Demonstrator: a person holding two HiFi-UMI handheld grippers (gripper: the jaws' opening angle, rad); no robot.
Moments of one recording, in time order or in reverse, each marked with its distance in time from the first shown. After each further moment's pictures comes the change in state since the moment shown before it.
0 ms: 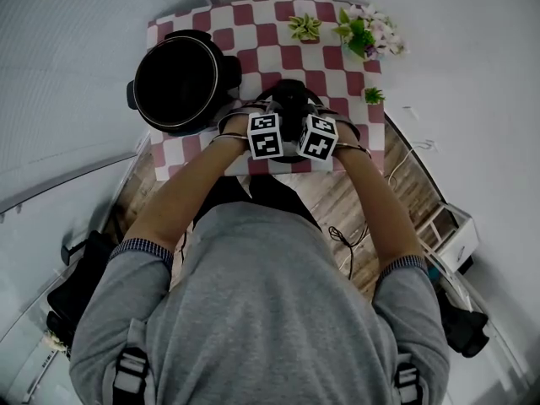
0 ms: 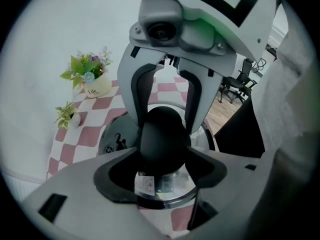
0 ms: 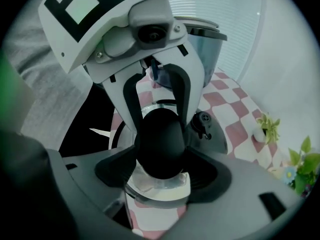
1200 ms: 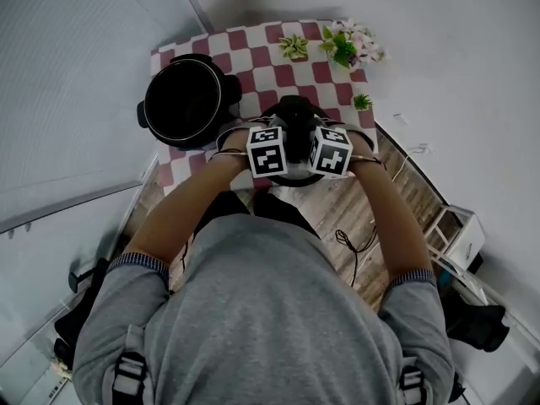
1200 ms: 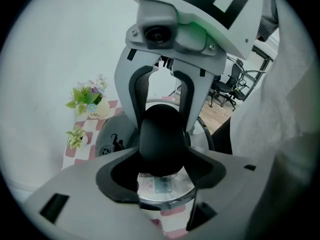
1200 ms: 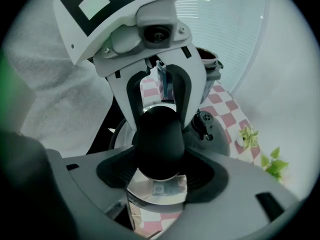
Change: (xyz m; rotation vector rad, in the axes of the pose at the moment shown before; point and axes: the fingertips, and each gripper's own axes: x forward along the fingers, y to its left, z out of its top) left arm -0.089 -0.033 0.055 0.055 -0.049 -0.059; right arm -0.100 0.030 0.022 -0.022 0.017 -0.002
